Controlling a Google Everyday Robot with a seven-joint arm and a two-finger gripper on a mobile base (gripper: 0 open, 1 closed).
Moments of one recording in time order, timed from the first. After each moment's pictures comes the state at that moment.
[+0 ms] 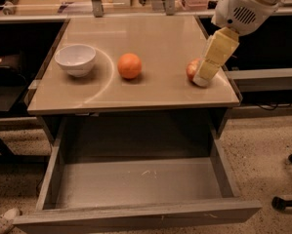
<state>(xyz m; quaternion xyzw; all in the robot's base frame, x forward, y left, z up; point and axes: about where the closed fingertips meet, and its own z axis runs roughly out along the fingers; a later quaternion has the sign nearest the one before) 0.542 -0.137 0.979 -0.57 0.80 0.03 0.21</state>
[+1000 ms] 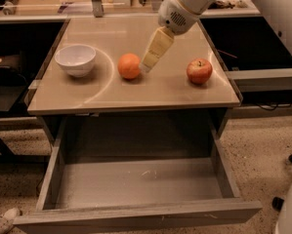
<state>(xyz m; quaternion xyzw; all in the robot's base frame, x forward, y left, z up) 0.631 -0.031 0.943 -0.59 0.76 0.13 0.26</state>
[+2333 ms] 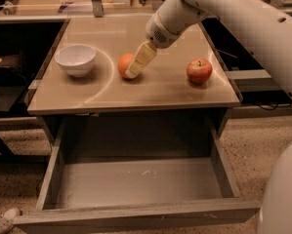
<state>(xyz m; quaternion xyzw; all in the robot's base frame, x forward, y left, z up) 0.685 0.006 0.892 -0.56 0.76 0.12 0.31</state>
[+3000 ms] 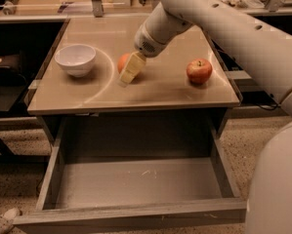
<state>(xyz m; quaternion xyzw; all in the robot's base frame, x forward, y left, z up) 0.684 0.035 0.863 -0.59 0.74 0.13 0.29</state>
